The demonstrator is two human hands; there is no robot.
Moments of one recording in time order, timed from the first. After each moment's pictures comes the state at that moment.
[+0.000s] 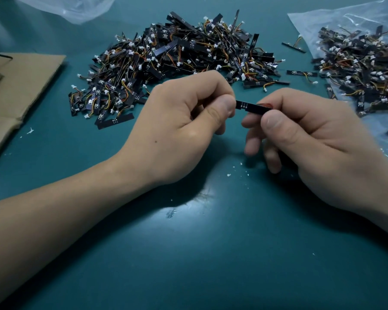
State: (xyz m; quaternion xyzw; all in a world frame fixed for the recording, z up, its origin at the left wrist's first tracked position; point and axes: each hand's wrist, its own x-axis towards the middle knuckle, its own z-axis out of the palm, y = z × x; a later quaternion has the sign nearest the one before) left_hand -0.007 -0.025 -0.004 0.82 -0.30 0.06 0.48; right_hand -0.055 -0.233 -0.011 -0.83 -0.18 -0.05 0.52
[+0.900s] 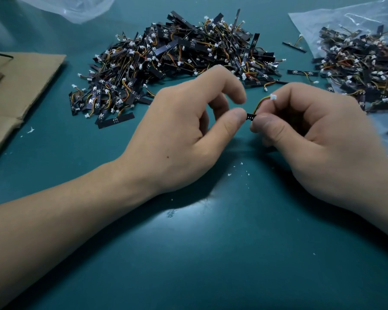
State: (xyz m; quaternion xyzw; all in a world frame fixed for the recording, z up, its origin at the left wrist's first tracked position) left_hand -0.013 -0.028 -0.004 0.84 -0.33 0.13 0.40; right_hand -0.053 -0.230 -0.007 -0.89 -0.11 -0.14 0.41
